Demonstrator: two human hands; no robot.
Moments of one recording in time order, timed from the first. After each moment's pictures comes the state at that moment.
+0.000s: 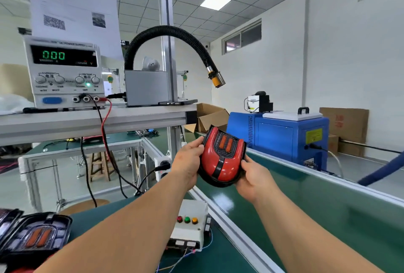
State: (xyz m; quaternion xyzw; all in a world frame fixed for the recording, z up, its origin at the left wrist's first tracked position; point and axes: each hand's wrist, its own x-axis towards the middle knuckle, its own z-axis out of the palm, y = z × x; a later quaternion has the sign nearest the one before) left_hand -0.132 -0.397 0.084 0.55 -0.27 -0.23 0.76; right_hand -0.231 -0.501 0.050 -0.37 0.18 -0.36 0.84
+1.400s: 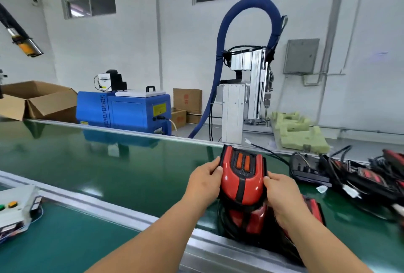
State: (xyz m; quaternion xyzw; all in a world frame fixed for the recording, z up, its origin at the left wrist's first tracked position) left_hand -0.507 -0.429 -0.011 0.52 -0.59 -0.36 0.50; right_hand -0.683 -0.441 -0.031 -0.46 0.60 -0.53 0.38
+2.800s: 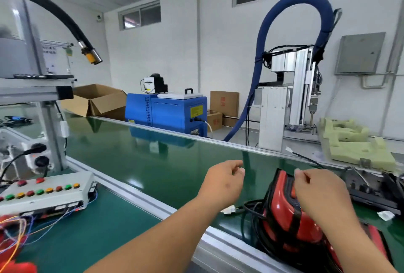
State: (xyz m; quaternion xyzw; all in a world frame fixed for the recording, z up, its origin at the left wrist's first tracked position) left_hand -0.482 -0.407 0.014 0.61 -0.63 -0.21 0.42; right_hand -0.677 -0.429 0.013 -0.66 0.67 -0.35 0.00
